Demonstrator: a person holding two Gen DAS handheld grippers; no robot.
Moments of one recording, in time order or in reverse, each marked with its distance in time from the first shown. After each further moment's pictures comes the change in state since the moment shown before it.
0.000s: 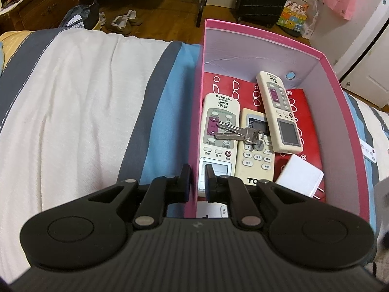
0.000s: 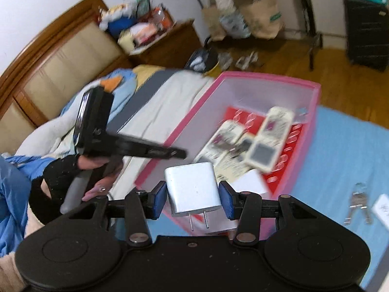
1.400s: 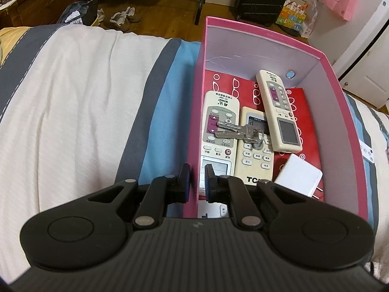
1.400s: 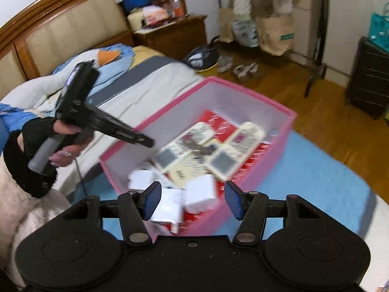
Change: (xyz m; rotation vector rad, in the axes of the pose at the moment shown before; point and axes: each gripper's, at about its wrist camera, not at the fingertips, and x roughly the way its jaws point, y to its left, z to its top) left arm 0.003 0.003 0.001 -0.010 0.013 -0.017; right arm -0.061 -0.046 -0.002 -0.242 -0.011 -0.144
